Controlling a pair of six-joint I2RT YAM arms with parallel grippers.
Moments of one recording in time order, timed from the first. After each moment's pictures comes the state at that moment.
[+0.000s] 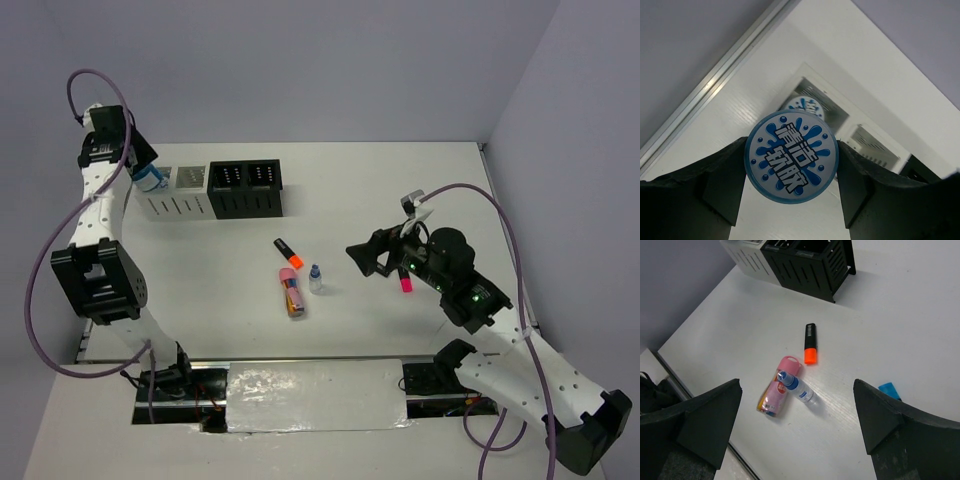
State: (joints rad) left arm 0.23 1.72 1.69 -0.61 -0.26 -0.45; right arm 0.60 0.72 0.70 -0.15 -0.11 0.32
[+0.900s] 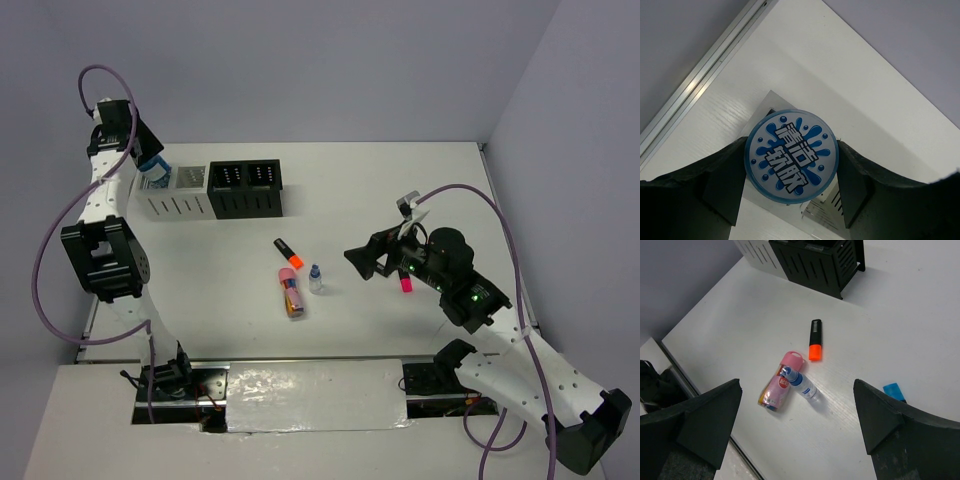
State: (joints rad) left arm 0.26 1.93 1.83 -0.55 -0.18 -0.45; right arm 0.60 0.72 0.70 -0.15 -0.17 0.30
